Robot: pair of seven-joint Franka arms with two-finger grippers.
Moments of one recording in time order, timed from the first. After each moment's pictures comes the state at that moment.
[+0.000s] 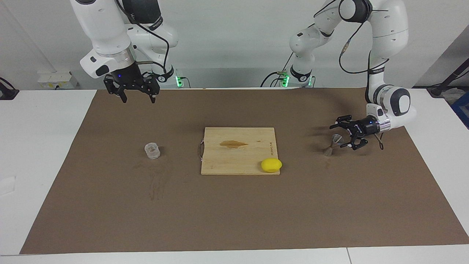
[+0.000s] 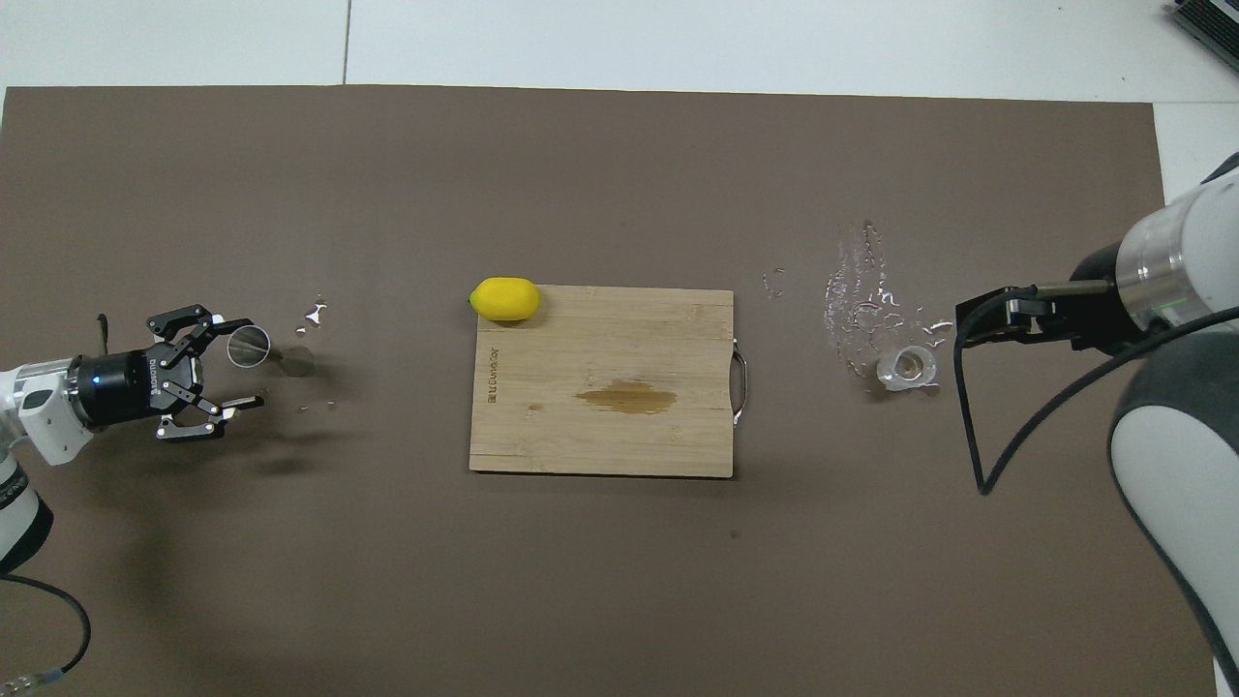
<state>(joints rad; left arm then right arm) 0.43 0.38 0.00 -2.10 -1.27 1.54 2.40 0.00 -0.03 0.13 -1.64 -0.01 1.59 0.18</state>
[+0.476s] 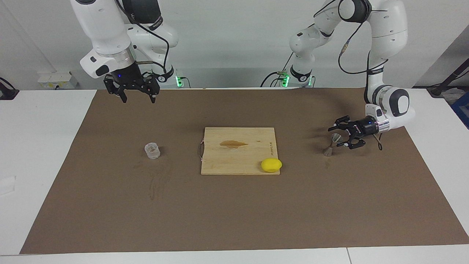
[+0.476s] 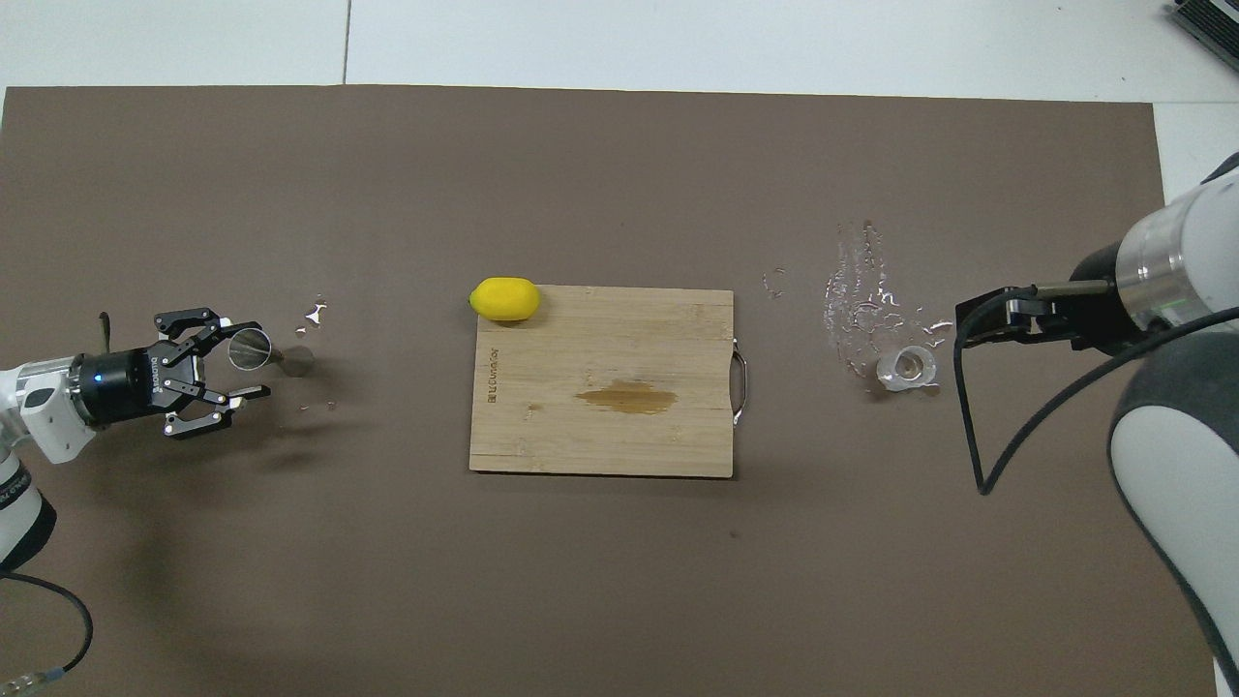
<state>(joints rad) 0.42 0.38 -0.01 -2.10 -1.29 1.54 2.40 0.00 -0.03 0.13 -1.64 -0.01 1.59 0.18</state>
